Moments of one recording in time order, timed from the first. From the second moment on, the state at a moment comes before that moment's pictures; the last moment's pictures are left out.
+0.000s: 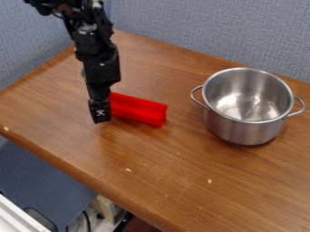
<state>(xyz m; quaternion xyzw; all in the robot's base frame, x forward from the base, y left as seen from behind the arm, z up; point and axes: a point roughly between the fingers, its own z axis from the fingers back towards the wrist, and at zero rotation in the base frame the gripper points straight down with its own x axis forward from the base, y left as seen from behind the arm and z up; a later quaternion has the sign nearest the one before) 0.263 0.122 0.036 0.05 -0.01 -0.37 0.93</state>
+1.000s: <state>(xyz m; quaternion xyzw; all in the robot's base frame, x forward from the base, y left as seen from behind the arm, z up) 0.266 0.119 0.032 0.04 -0.03 -0.36 0.93</state>
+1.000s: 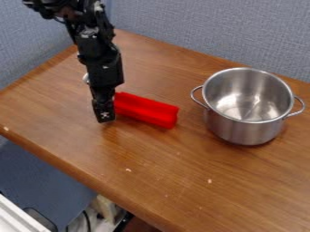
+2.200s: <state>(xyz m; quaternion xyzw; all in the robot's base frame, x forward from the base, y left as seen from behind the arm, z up) 0.261 0.095 0.080 0.07 0.00 -0.38 0.92</state>
